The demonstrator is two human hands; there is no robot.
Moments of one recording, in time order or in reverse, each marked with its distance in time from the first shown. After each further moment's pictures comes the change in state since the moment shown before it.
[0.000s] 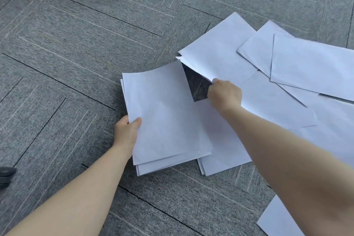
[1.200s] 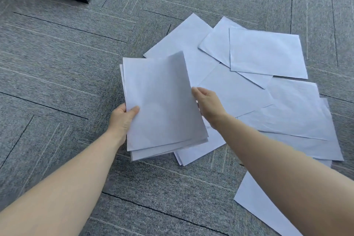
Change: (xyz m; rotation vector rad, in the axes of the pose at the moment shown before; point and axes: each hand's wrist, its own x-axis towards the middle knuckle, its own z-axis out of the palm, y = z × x) left_hand 0.002 0.019 0.056 0.077 -0.306 0.058; right_hand -0.076 0.045 -0.019 1.249 -0.164 0.229
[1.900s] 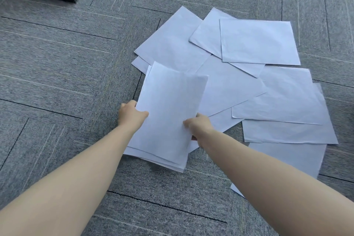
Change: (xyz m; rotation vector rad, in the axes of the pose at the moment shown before) left_hand -0.005 -0.001 0.037 0.922 0.074 0.110; right_hand -0.040 0.057 0.018 0.108 0.111 0.437
